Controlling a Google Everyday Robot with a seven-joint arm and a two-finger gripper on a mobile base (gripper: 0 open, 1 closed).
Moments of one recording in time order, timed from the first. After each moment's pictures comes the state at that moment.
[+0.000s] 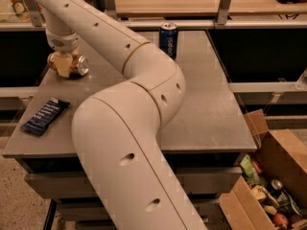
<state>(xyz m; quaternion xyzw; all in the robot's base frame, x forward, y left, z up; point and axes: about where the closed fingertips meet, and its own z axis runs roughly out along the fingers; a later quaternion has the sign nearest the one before) 0.728 0.270 0.826 -0.66 0.74 0.04 0.14</state>
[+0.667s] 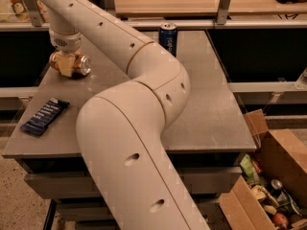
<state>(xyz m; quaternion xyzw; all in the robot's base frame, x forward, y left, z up) 0.730 0.262 0.828 -0.65 0.75 0.04 0.14</state>
